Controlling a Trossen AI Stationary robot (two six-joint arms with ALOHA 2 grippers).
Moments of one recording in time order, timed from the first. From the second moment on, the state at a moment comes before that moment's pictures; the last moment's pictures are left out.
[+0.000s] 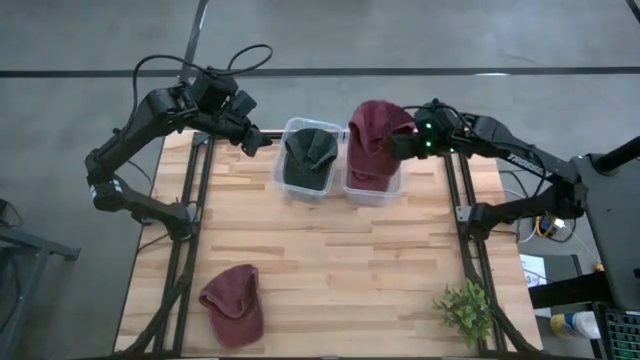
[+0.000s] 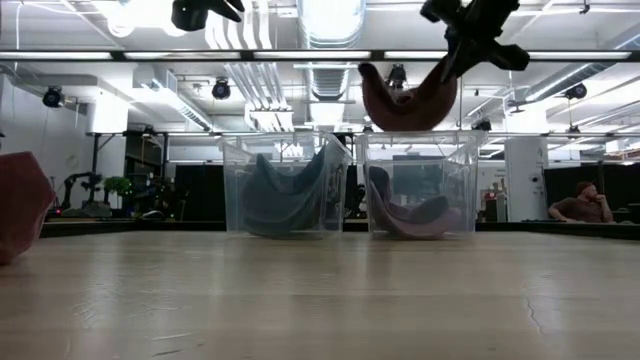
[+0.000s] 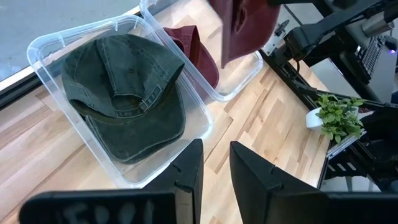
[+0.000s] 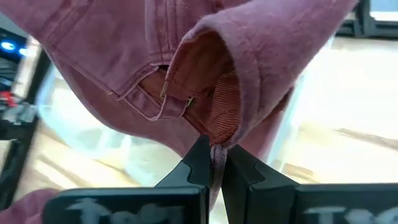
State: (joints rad) left arm 0.53 1.30 1.76 -1.18 0.27 -0.40; right arm -0.48 1.19 1.32 -1.02 0.10 0.88
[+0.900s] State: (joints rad) left arm 0.53 1.30 1.76 -1.18 0.27 -0.40; right arm -0.55 1.35 1.32 -1.05 -0.08 0.90
